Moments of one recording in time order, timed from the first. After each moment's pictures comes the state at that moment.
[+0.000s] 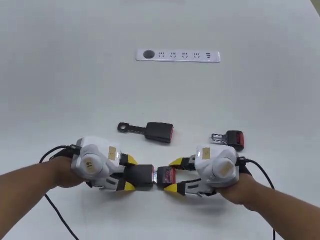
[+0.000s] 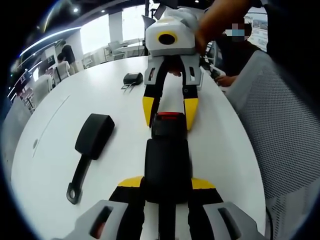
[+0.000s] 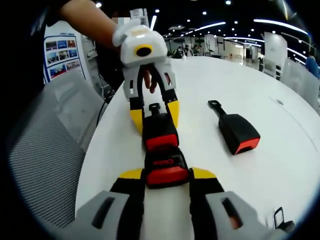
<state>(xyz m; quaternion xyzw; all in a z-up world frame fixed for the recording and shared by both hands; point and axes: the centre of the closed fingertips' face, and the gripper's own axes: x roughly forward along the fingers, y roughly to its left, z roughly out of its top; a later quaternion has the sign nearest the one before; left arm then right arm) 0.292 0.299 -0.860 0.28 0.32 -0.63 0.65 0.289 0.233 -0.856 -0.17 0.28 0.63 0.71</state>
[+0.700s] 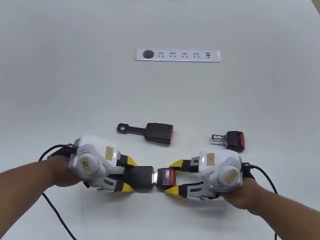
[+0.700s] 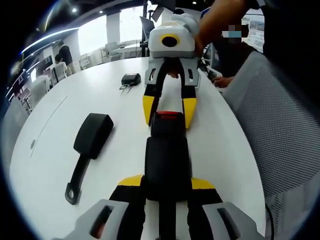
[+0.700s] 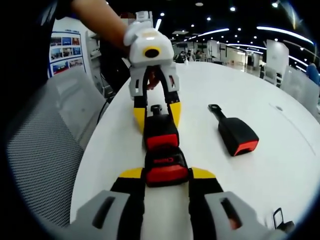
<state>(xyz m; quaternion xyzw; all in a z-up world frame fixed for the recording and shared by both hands) 0.292 0.301 -0.859 0.28 0.31 -0.64 0.64 0.289 0.234 -0.855 -0.17 0.26 0.63 0.71</state>
